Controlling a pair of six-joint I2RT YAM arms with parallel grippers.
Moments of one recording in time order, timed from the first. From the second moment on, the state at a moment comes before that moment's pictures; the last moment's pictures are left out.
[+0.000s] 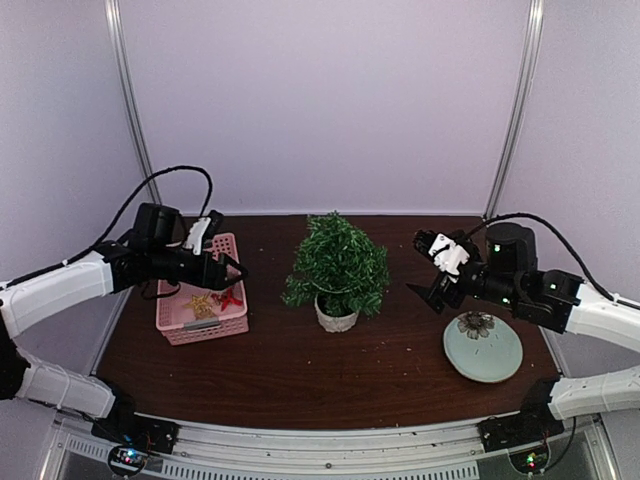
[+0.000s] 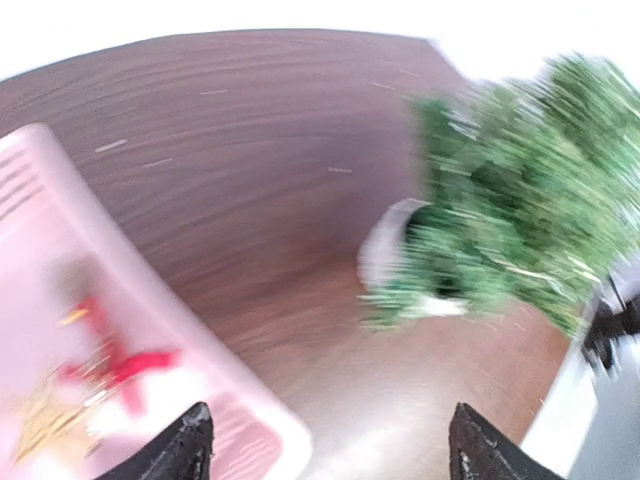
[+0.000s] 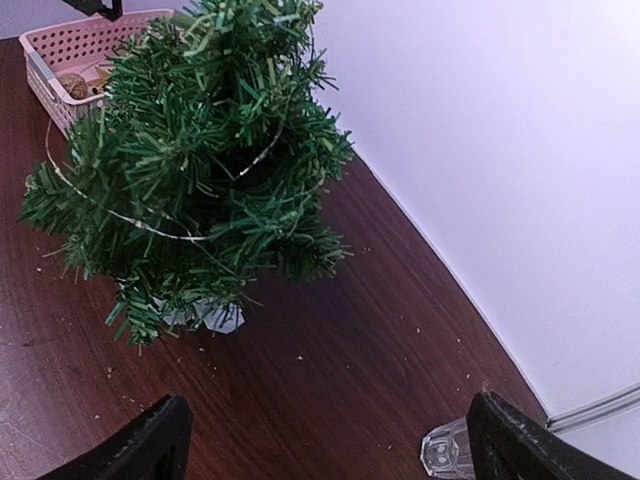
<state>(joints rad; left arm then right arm) -0.46 1.23 0.86 -0.28 0.42 -0.22 0.75 0.95 0.72 -0.13 0.12 -0.50</state>
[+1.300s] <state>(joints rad) -0.27 1.50 0.98 -0.77 0.16 -0.50 0.69 1.08 0.90 -0.27 0.15 -0.22</state>
